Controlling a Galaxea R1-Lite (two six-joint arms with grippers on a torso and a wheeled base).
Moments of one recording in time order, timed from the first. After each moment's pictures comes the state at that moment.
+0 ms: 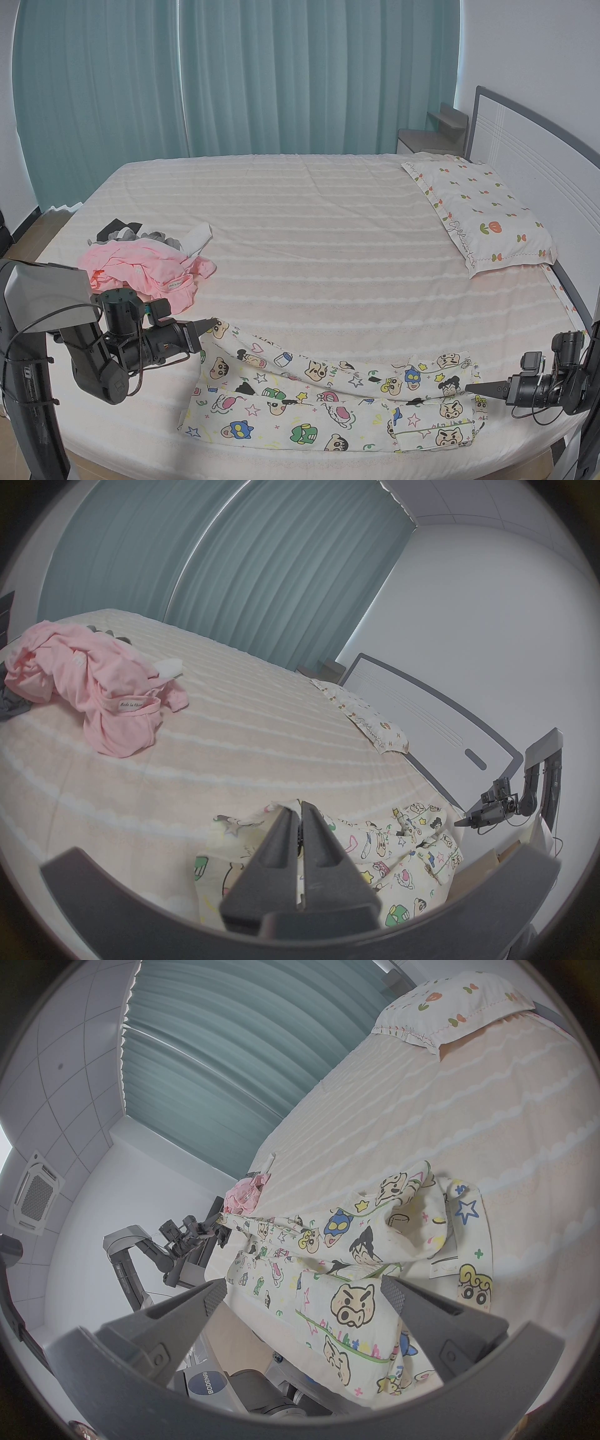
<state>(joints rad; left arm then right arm) -0.12 2.27 -0.50 -1.44 -0.49 -0.33 -0.26 2.13 -0.02 -1.28 0.97 0.17</state>
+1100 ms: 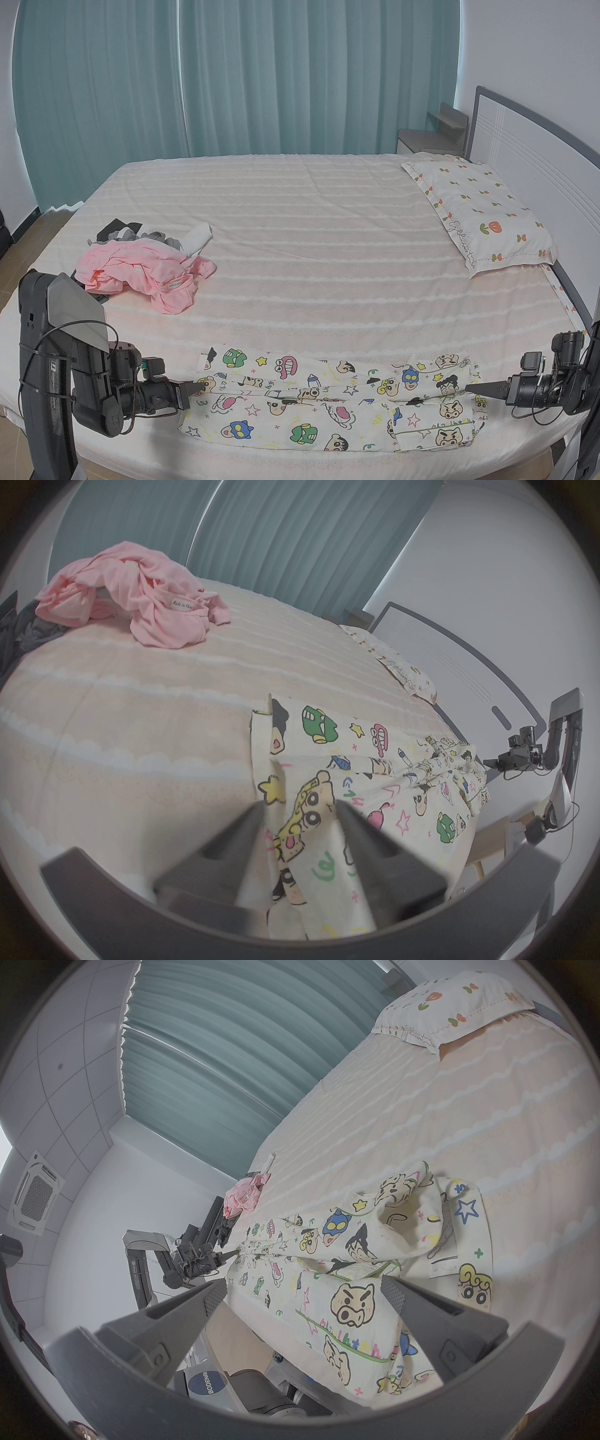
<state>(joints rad) -0.04 2.49 -0.27 -1.55 -0.50 -0.15 -0.26 2.13 -0.02 -1.27 0.97 0.17</state>
